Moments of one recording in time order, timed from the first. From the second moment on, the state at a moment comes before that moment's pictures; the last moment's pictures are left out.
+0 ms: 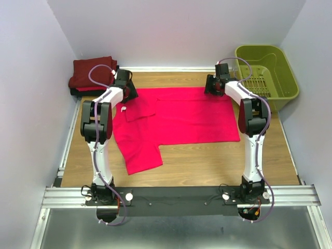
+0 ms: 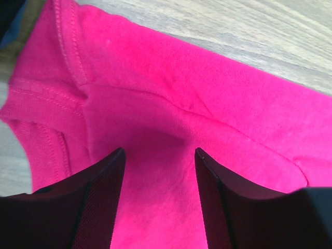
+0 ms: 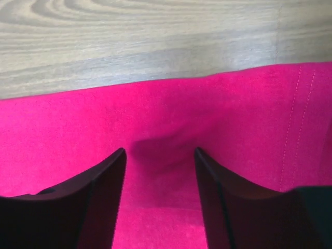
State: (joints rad) left arm -0.11 2.15 1.58 -0.30 -0.11 -0.47; right arm 0.16 2.32 1.83 -0.35 0.00 0.28
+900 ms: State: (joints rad) left arm -0.09 1.14 0.70 -0.46 -0.26 -0.60; right arm 0.16 1.47 1.09 -0.54 0.02 0.32
